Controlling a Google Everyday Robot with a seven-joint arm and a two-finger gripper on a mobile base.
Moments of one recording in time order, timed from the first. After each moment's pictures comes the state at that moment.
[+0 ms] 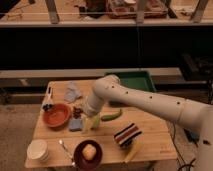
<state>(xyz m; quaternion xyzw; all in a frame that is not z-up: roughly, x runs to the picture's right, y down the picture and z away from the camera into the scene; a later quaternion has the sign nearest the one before) -0.124 0.143 0.726 -0.33 -0.31 -0.05 0.89</state>
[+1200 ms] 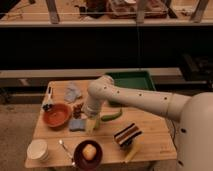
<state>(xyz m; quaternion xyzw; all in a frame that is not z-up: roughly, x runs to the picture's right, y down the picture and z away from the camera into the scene) -0.107 0.161 0.777 -0.36 -0.22 -0.04 0.90</state>
